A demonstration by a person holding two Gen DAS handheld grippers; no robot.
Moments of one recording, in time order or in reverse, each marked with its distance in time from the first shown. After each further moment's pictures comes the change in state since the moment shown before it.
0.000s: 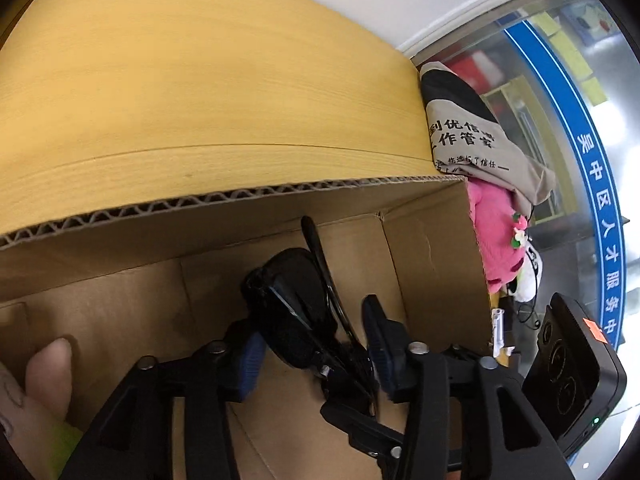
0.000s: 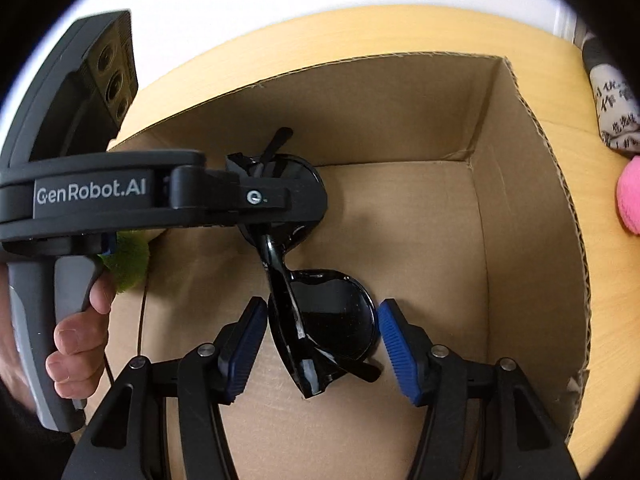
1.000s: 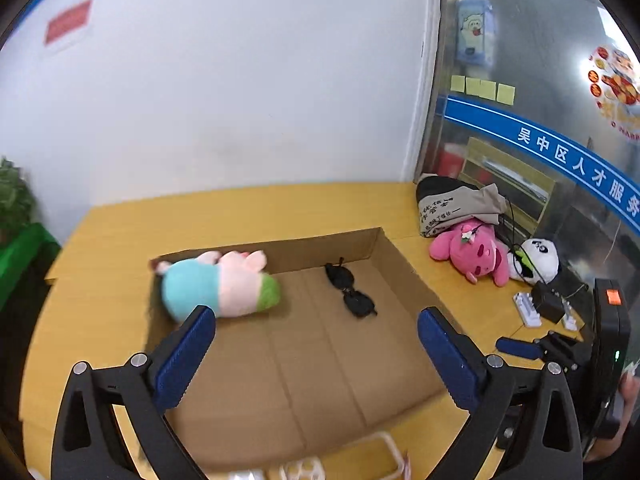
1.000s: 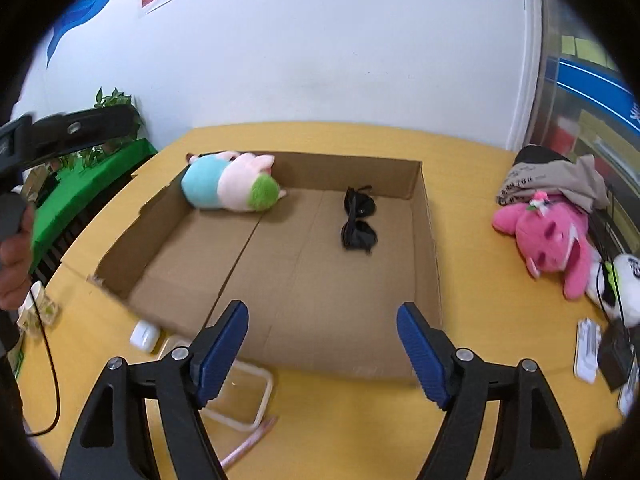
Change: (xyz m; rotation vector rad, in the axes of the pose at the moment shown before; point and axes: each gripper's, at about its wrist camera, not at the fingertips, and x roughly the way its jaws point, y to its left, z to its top) left arm -0.259 -0.143 -0.301 0.292 -0.684 0.465; right arm -0.217 0.070 -0.192 -0.211 -0.384 -0.103
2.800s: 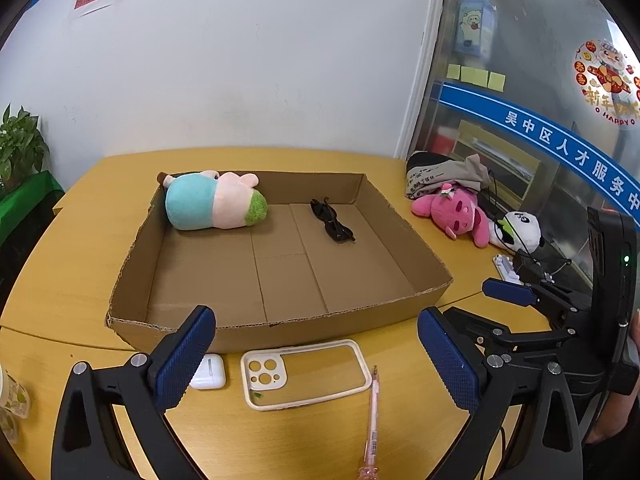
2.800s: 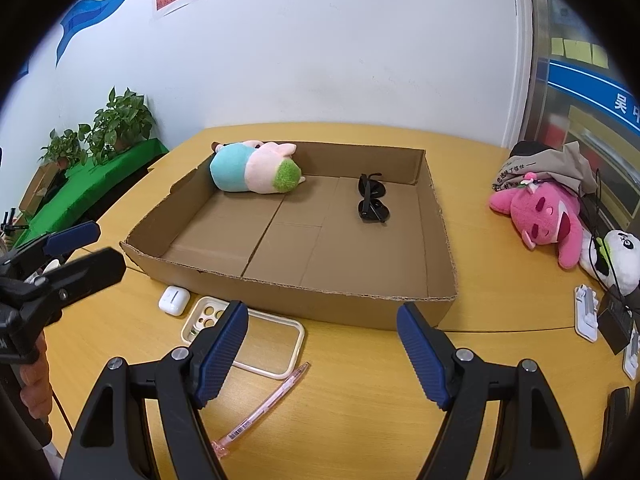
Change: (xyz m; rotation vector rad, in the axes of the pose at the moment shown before) left arm -0.044 -0.024 -0.106 -0.078 0.054 -0.025; right arm -0.031 0.022 -0.044 0.004 -0.030 0.000
